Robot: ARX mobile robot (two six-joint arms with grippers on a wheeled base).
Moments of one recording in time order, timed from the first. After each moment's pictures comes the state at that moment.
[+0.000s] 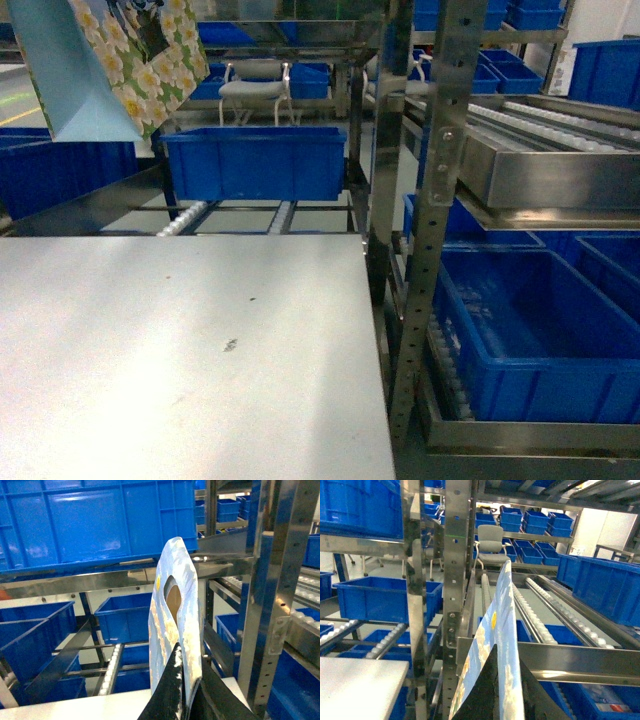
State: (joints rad) left arm -0.36 1.22 0.71 0.57 -0.32 0.08; right arm 0.16 0.97 0.48 0.57 0.16 -0.07
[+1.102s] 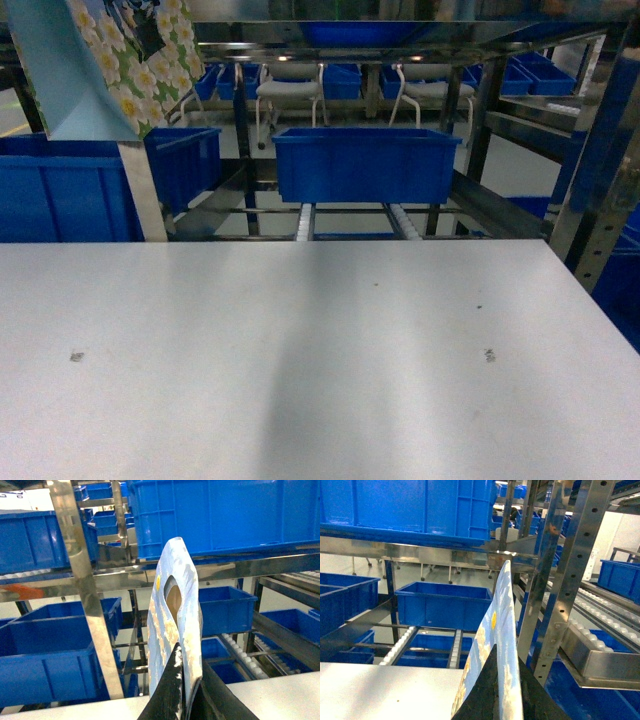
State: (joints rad) left arm -0.36 1.22 0.71 0.57 -0.32 0.08; right arm 0.16 0.97 0.48 0.57 0.16 -0.07
